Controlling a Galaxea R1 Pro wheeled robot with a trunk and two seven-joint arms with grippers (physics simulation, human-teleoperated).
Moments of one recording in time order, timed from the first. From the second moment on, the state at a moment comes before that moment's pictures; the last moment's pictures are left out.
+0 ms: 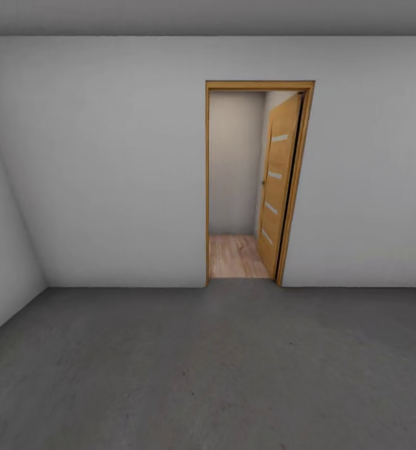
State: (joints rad) left arm -0.24 0.06 0.04 0.00 0.30 -0.05 0.10; right arm -0.12 -0.02 0.22 0.03 -0.18 -0.24 -0.04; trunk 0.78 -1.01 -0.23
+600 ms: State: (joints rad) left arm -0.24 0.06 0.04 0.00 0.30 -0.05 0.10; right arm -0.12 -0.02 0.22 0.03 -0.18 -0.24 -0.04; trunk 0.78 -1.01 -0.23
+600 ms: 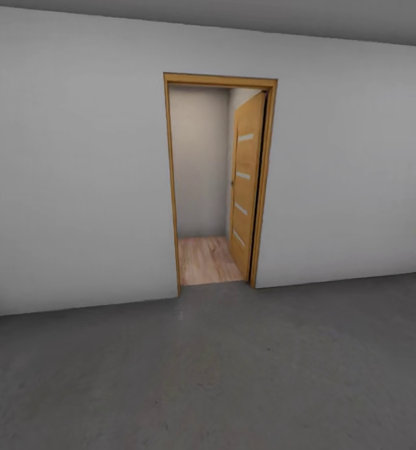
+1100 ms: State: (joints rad) left arm -0.24 0.06 0.04 0.00 0.30 -0.05 0.10; right arm -0.12 -0.02 0.22 0.03 -0.17 -0.23 -0.04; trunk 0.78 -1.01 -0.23
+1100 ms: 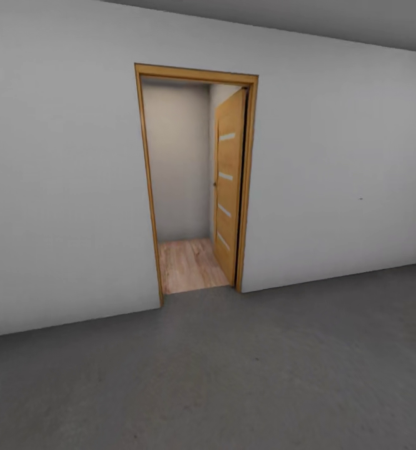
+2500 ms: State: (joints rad) left arm -0.24 0.05 0.04 0.00 0.30 -0.04 0.10; right arm -0.12 -0.02 0.22 0.03 -0.17 -0.23 -0.05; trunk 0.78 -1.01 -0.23
